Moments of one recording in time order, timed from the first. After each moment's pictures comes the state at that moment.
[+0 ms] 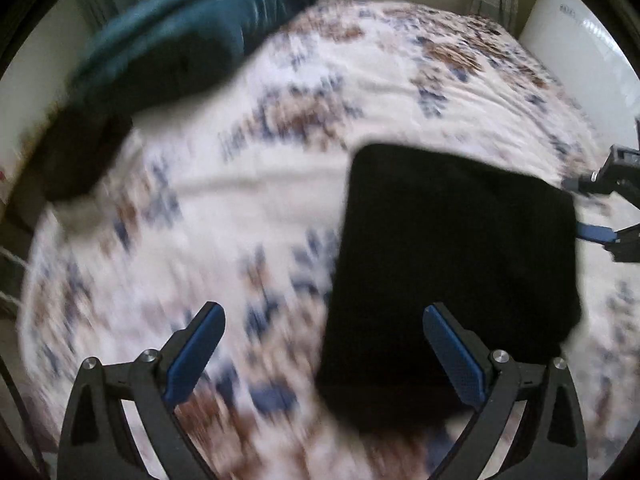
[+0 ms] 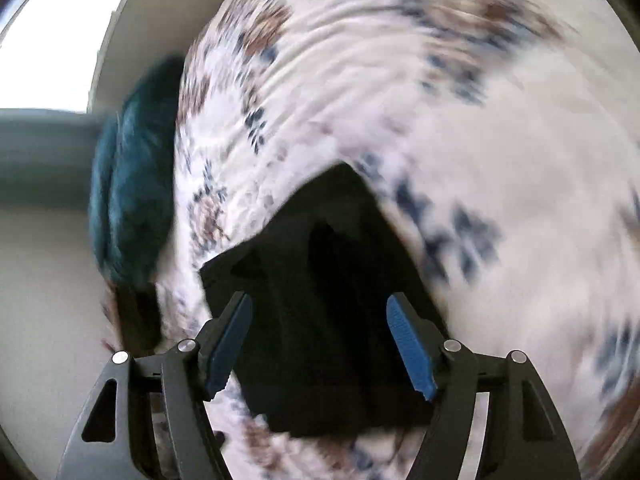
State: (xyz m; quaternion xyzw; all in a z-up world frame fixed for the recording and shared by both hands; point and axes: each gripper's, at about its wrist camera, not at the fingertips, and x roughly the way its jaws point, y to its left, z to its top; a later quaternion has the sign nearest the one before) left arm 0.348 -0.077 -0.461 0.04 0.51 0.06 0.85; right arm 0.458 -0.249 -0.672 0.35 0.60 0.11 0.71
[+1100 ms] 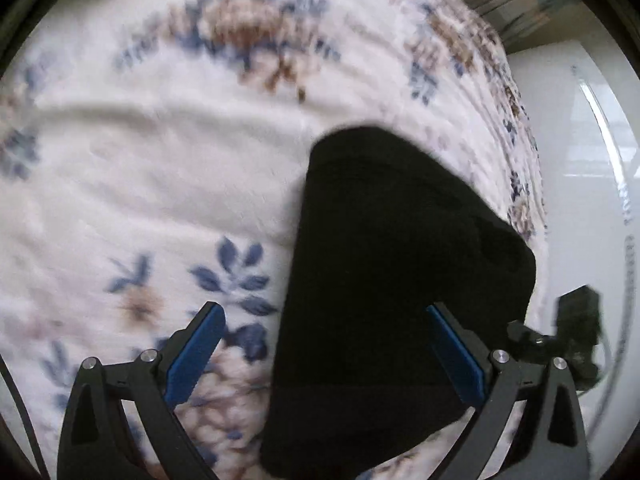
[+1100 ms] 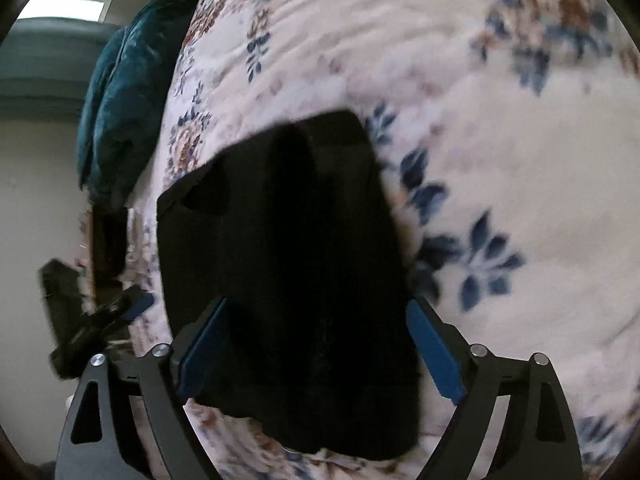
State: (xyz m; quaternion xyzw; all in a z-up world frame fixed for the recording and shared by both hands) left arm 0.439 -0.013 -0.530 -0.23 0.64 -0.10 0.72; right arm 0.438 -0.251 -0.727 0.34 0.63 0.18 0.67
